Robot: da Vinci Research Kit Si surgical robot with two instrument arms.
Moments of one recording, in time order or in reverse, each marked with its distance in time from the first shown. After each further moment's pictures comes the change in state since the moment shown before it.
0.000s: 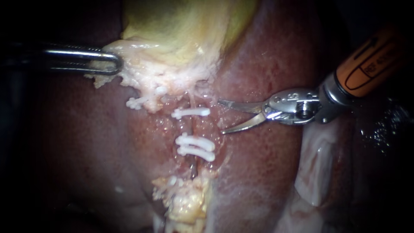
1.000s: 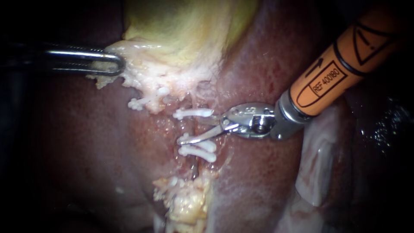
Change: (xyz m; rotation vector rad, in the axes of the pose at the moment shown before) right arm 0.000 0.000 0.008 0.050 0.027 0.092; left arm 0.000 0.000 0.000 -0.002 -0.001 -0.001
